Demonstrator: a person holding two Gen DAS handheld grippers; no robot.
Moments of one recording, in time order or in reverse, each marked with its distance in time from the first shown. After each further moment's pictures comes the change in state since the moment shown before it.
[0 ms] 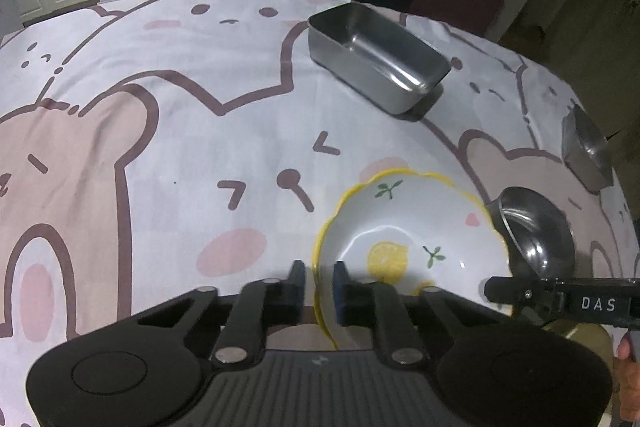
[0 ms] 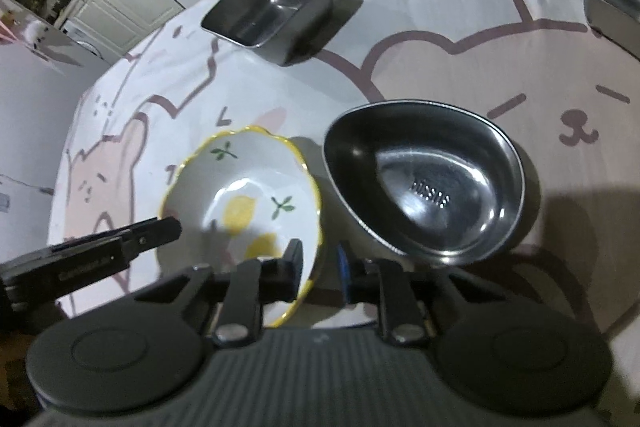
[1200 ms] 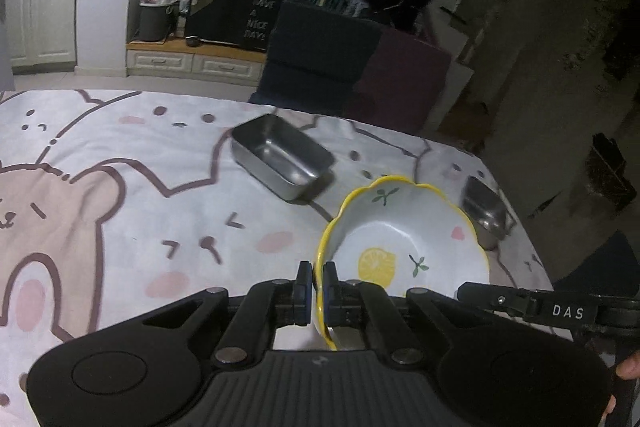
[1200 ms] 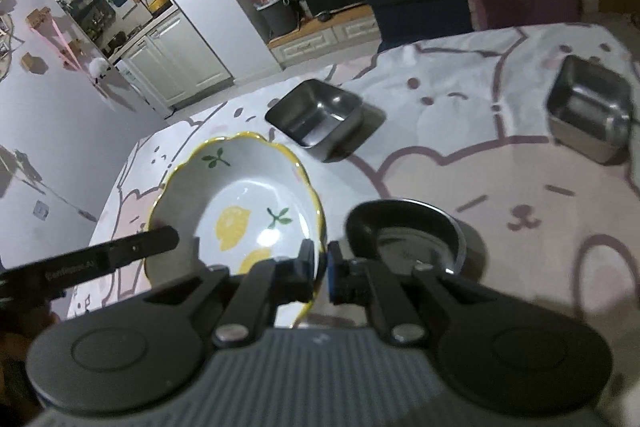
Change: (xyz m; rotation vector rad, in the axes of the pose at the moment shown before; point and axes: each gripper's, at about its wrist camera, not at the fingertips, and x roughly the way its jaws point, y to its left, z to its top) left arm -0.113 -0.064 -0.033 0.001 -0.288 -0.151; right arm -0.111 -0.004 -0.023 -0.122 -0.271 0.076
